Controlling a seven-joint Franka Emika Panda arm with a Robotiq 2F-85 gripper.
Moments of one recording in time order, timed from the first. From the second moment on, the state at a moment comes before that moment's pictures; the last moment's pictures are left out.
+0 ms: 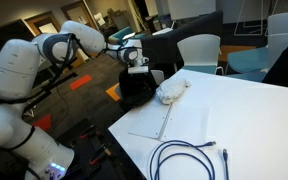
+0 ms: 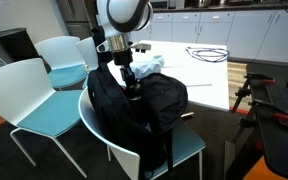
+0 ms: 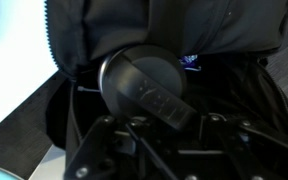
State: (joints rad) arm 0.01 0.89 0.23 -1.45 -0.02 2.17 -0.72
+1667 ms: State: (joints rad) arm 0.17 0.89 0.11 -1.52 -0.51 2.36 -0.75
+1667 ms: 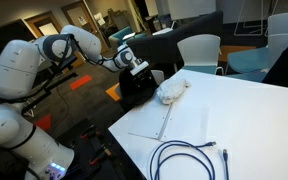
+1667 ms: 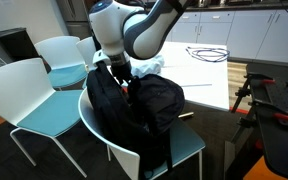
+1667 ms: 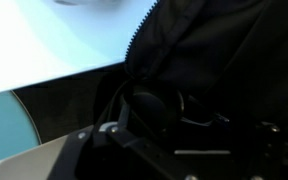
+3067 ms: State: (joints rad) arm 0.02 0.90 0.22 -1.58 -0.41 2.54 -1.62
